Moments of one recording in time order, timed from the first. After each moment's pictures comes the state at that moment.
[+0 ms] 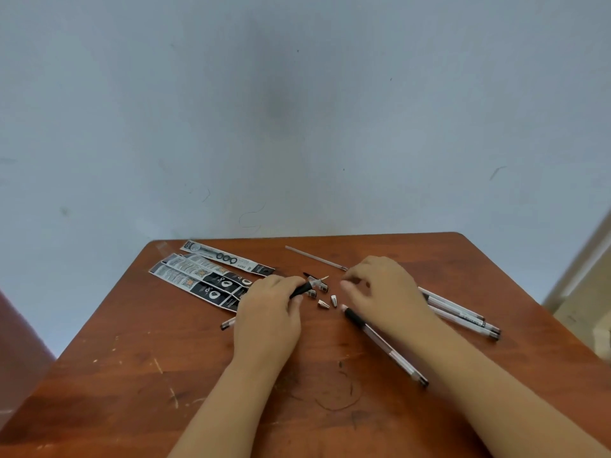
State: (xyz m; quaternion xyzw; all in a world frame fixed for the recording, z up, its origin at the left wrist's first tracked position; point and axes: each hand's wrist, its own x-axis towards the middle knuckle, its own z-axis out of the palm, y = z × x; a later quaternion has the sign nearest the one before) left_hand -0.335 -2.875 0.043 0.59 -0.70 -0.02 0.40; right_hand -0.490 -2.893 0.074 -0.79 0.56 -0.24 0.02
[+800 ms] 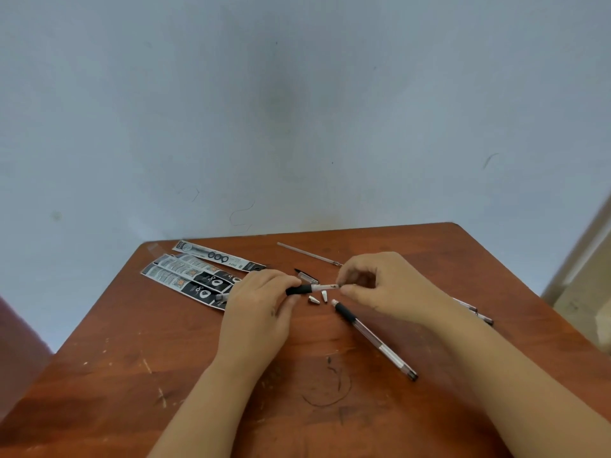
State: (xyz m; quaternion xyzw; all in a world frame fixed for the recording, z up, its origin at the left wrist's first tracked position) left_hand -0.331 -2.874 0.041 0.50 -0.75 0.05 0.43; right_hand -0.510 -2.885 0.093 -0.80 0.50 -0.25 0.23
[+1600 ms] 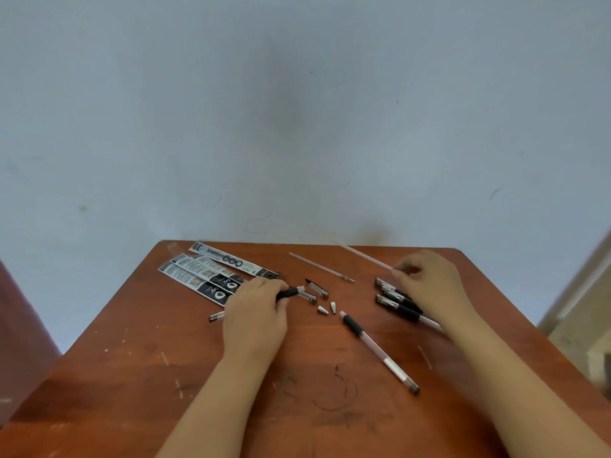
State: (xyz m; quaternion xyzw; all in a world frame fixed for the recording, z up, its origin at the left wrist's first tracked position) left_hand -0.324 -2.874 0.047 0.64 -0.66 0.00 0.39; right_hand -0.539 -2.912 0.087 -0.69 0.65 -0.31 0.05
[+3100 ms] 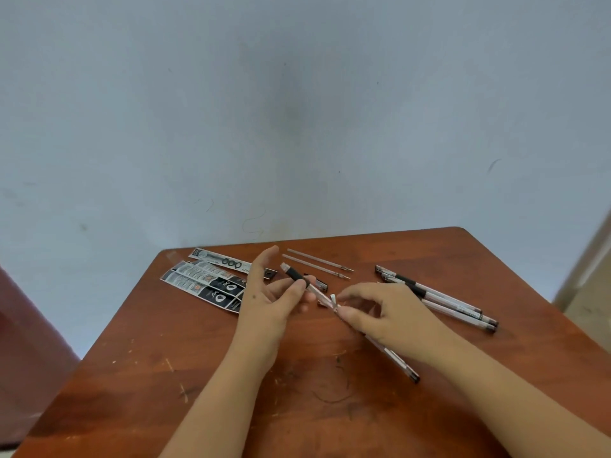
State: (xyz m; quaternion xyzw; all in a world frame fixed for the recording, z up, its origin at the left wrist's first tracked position) left_hand -0.344 -2.860 0.068 0.40 -0.46 -0.49 0.62; right_hand -0.503 -2.858 0.082 -0.79 0.49 -0.29 0.22
